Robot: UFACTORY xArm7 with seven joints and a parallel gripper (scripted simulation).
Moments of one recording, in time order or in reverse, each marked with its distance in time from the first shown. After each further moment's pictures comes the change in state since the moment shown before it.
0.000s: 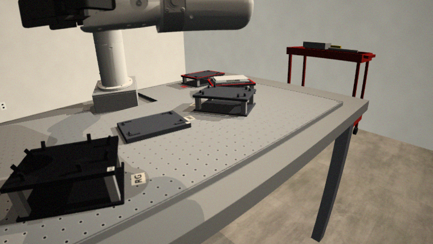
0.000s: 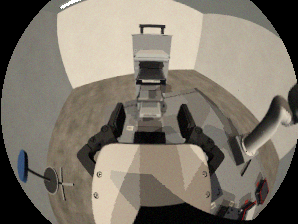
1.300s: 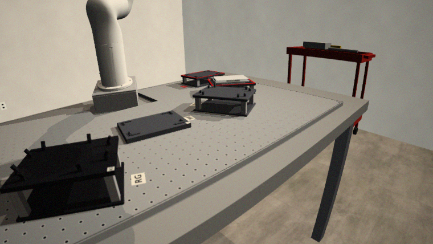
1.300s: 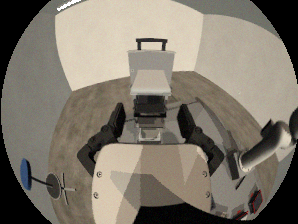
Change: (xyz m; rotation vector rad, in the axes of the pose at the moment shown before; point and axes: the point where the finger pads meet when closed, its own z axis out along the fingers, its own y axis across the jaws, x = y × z) arm 0.057 0.001 0.074 -0.002 0.000 0.001
